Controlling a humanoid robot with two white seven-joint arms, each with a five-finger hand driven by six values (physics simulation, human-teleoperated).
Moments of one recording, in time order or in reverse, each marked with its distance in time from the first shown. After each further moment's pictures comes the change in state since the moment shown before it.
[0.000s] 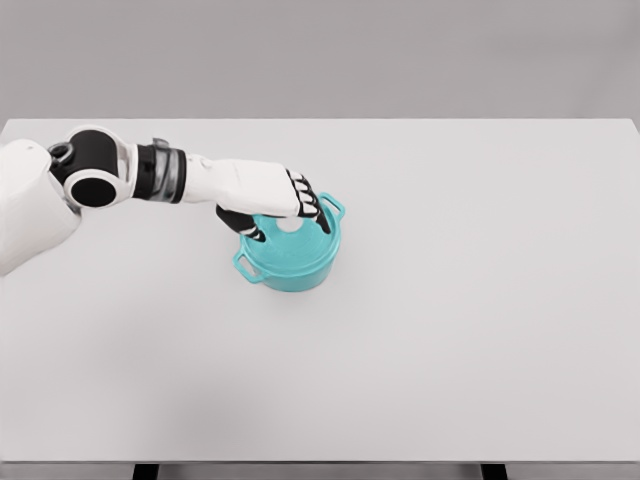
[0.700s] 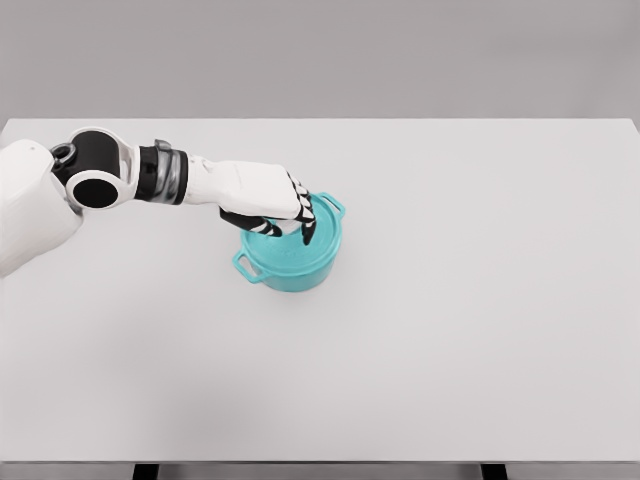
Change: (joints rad) left arm -0.005 -0.001 -0.007 0.000 -0.002 0.000 0.000; right arm 0.000 0.000 0.000 0.000 0.000 0.000 0.000
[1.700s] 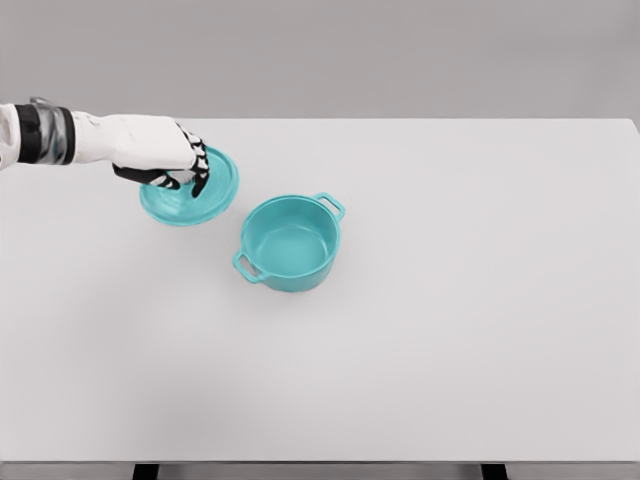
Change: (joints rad) left arm -0.071 0.223 0.016 0.064 -0.038 0.000 0.000; right arm 0.000 0.000 0.000 0.000 0.000 0.000 0.000
